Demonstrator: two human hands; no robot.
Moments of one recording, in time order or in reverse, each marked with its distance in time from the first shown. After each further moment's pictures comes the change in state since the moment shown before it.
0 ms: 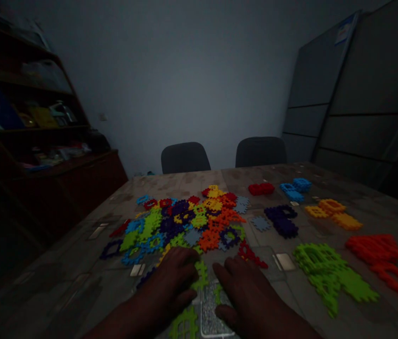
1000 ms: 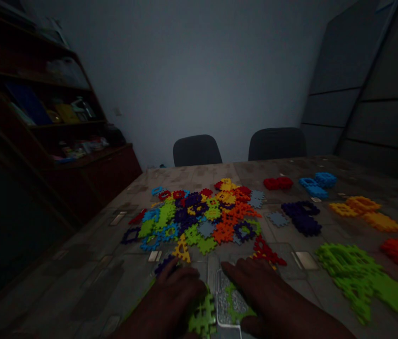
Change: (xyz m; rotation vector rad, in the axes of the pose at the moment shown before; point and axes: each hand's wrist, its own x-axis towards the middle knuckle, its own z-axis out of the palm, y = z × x) left_hand -0.050 0.008 -0.001 -0.045 -0.194 -0.028; right_hand -0.010 0.032 0.015 0.165 -0.308 0.021
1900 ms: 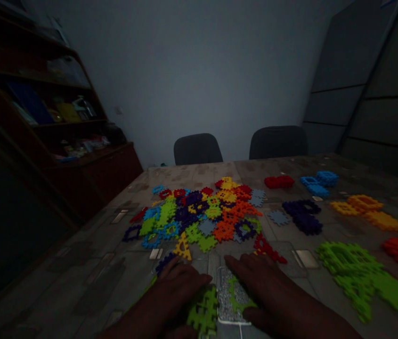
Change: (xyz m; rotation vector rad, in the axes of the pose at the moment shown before) left_hand 0.001 -0.006 0.006 -0.044 0.053 0.078; right_hand -0.002 -0.005 -0.009 0.004 0.051 0.027
